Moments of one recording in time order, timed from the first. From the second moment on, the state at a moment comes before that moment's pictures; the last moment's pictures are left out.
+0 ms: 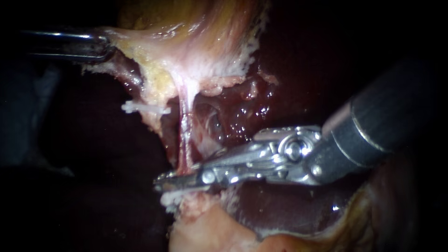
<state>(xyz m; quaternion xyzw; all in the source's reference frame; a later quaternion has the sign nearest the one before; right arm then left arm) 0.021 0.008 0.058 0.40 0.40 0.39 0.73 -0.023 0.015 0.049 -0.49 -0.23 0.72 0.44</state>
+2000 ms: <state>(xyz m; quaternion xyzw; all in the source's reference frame) 0.005 0.011 0.059 0.22 0.52 0.12 0.82 -0.025 0.014 0.051 -0.49 -0.23 0.72 0.44</state>
